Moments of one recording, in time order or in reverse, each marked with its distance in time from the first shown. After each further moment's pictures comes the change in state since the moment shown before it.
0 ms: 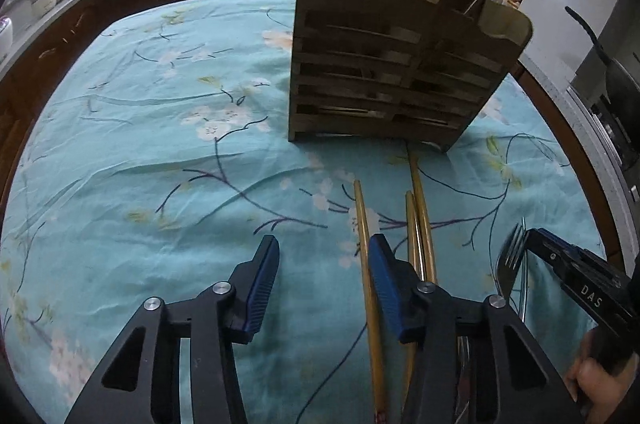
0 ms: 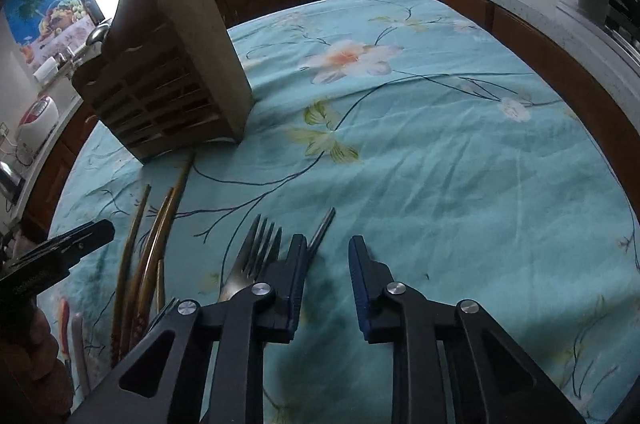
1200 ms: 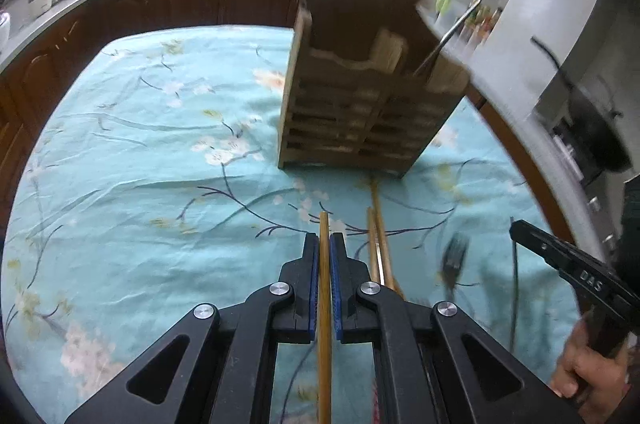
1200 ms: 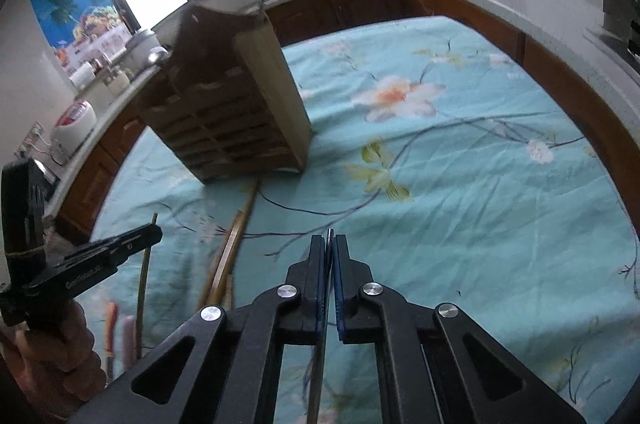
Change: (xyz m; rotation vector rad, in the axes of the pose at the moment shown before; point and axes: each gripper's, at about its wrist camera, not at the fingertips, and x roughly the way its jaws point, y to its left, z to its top) left arm -0.064 0.013 -0.017 -0.020 -0.113 -0.120; right arm -0.048 0.022 0.013 -0.027 -0.071 0.146
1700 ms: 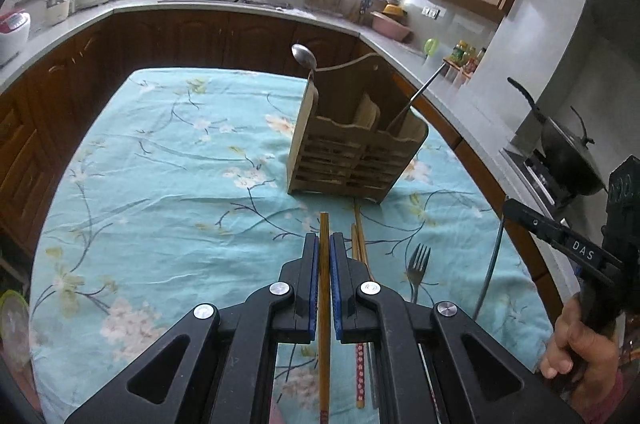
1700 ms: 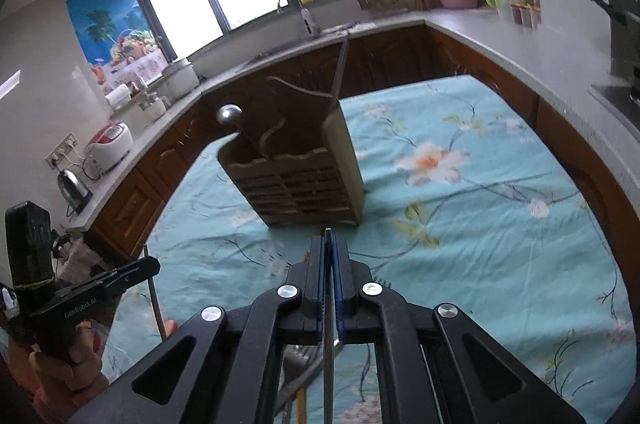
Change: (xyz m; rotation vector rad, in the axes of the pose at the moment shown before) left arm -0.113 0.018 -0.021 -0.020 -0.126 -0.030; right arm -0.060 0.039 0.018 -0.056 -0.143 0.075
